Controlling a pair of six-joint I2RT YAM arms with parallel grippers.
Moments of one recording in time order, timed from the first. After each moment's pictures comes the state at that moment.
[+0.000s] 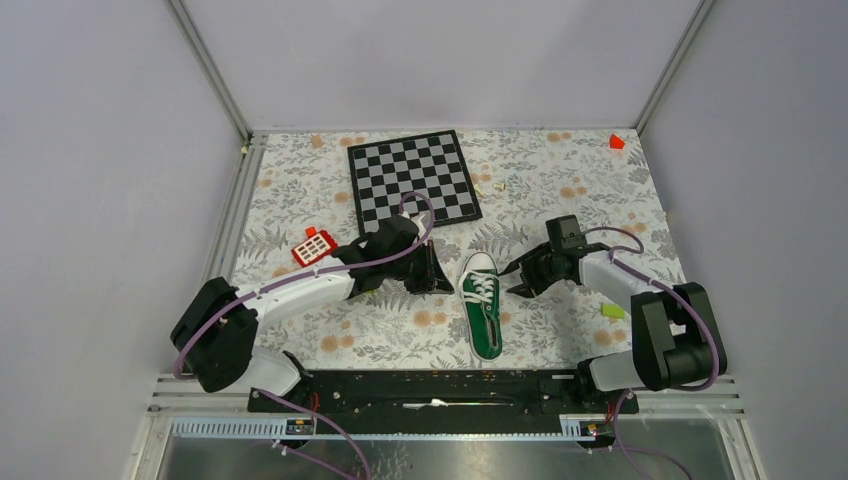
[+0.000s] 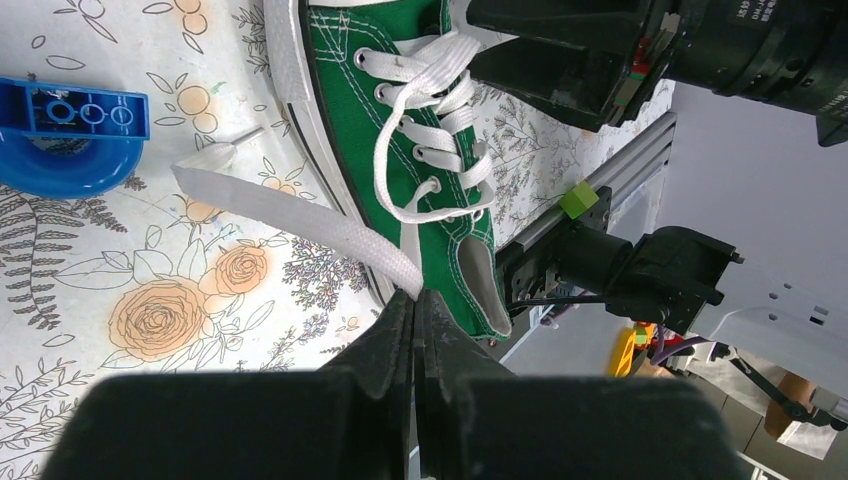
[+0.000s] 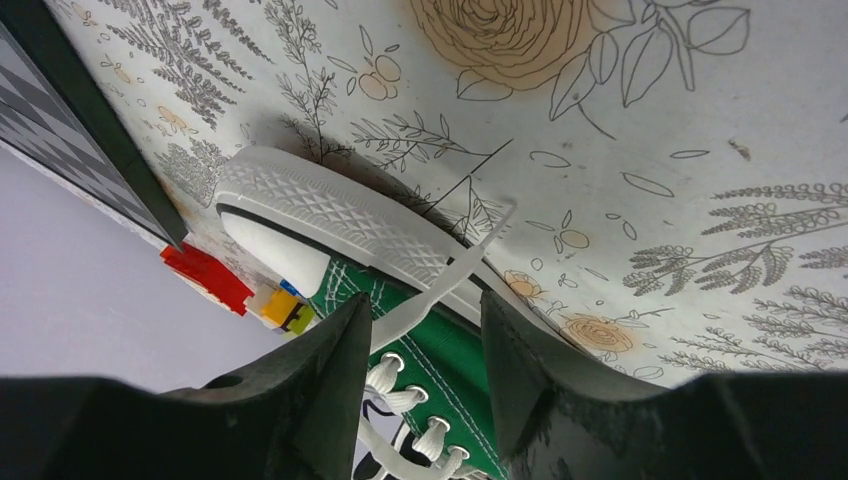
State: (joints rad) left arm -0.81 1.42 0.86 -0.19 0.34 -0.91; right arm 0.21 1.40 0.66 -0.40 -0.33 1.27
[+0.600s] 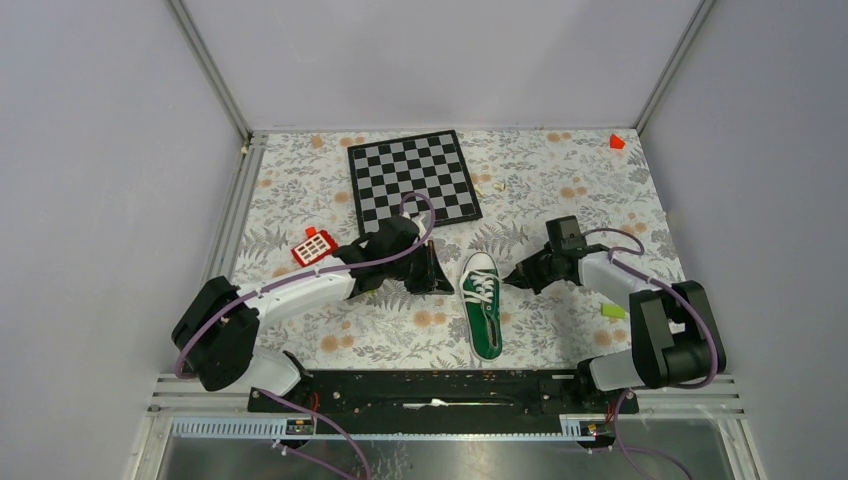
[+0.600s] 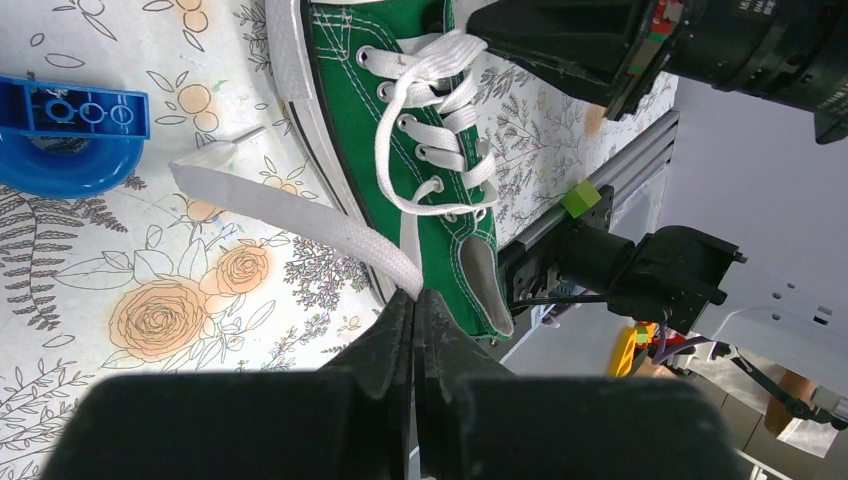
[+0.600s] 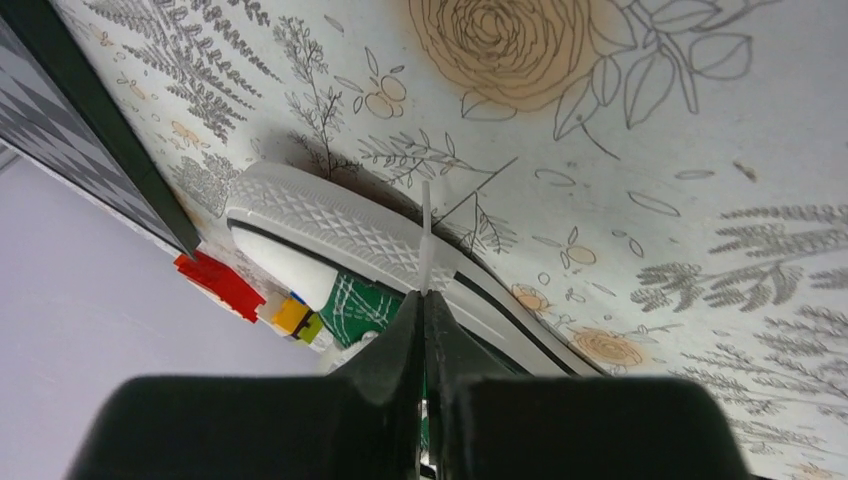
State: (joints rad) left arm -0.81 1.42 0.86 -0.19 0.34 -0.91; right arm 0.21 1.43 0.64 -0.34 -0.34 1.31
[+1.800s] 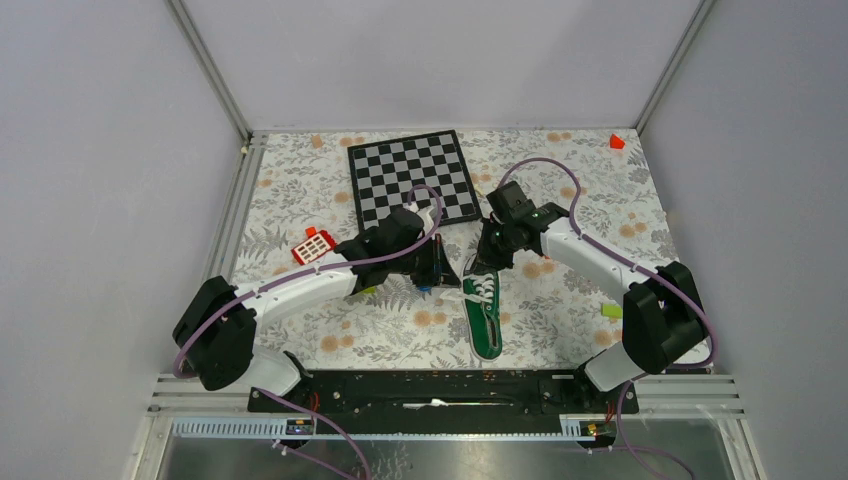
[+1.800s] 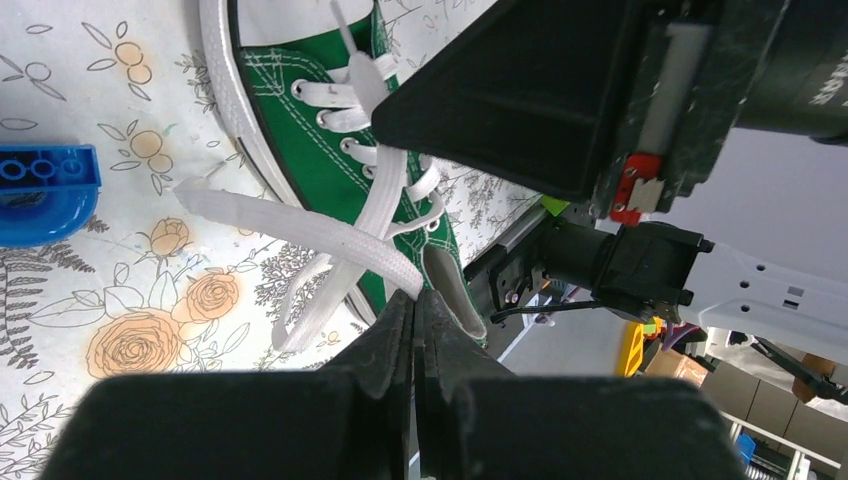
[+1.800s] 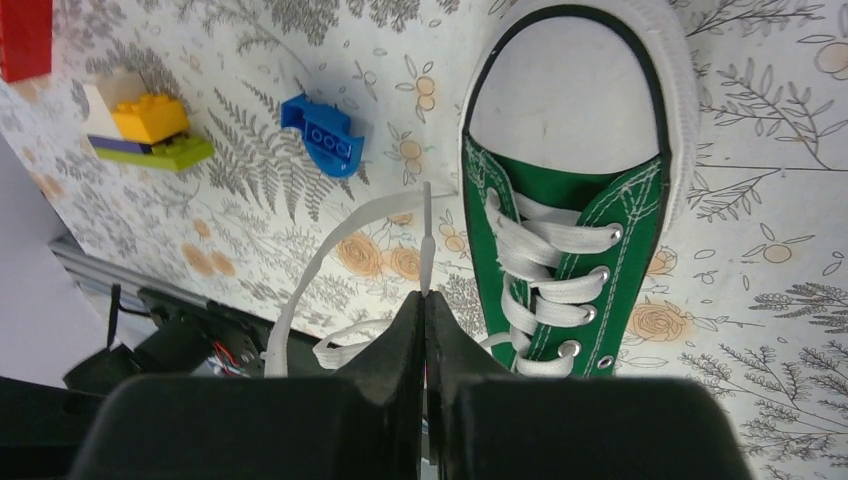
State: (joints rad) left arm -0.82 1.43 0.93 -0.19 0.34 -0.86; right arm 0.56 1.53 1.09 -0.66 -0.21 0.77
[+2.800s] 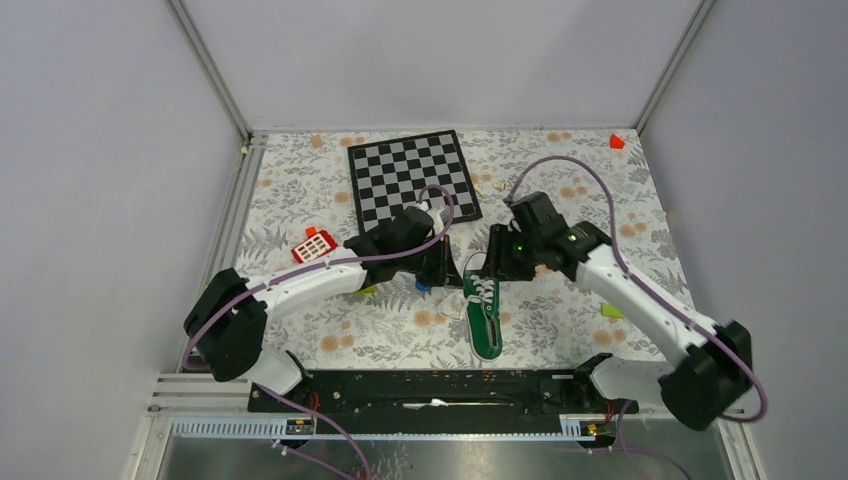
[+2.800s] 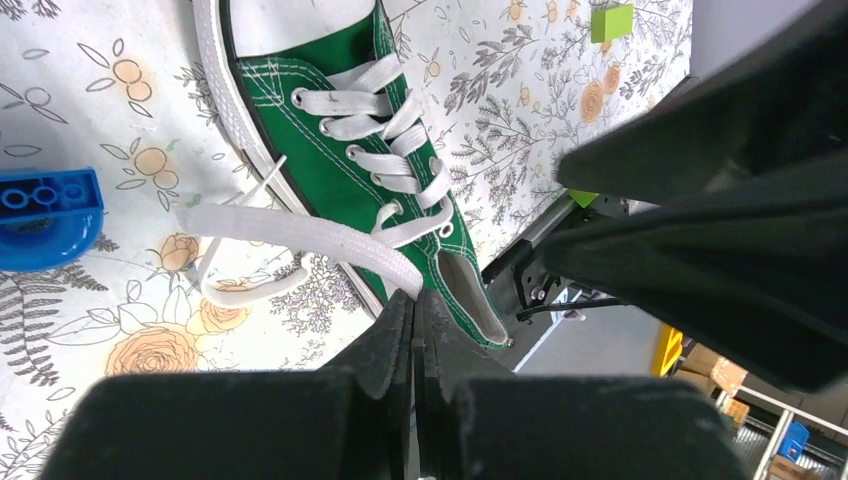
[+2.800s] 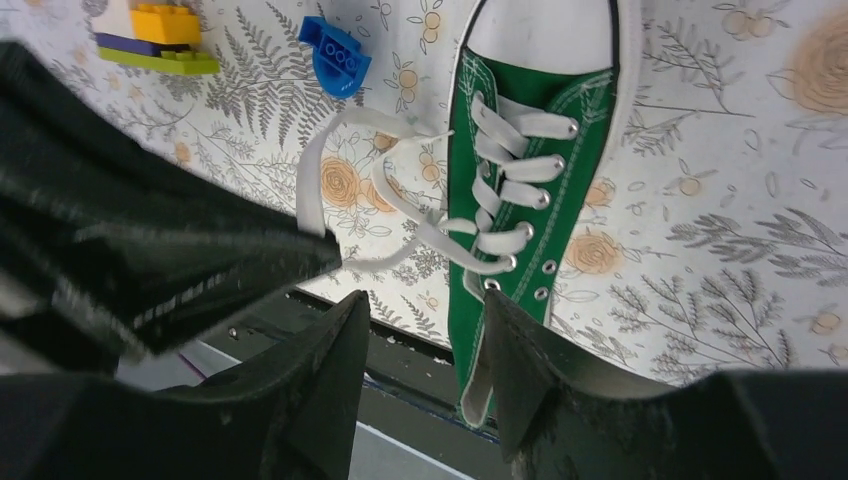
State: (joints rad) left arm -0.85 1.49 0.99 -0.24 0.33 -0.79; right arm 0.58 1.29 1.05 -0.79 -0.19 0.60
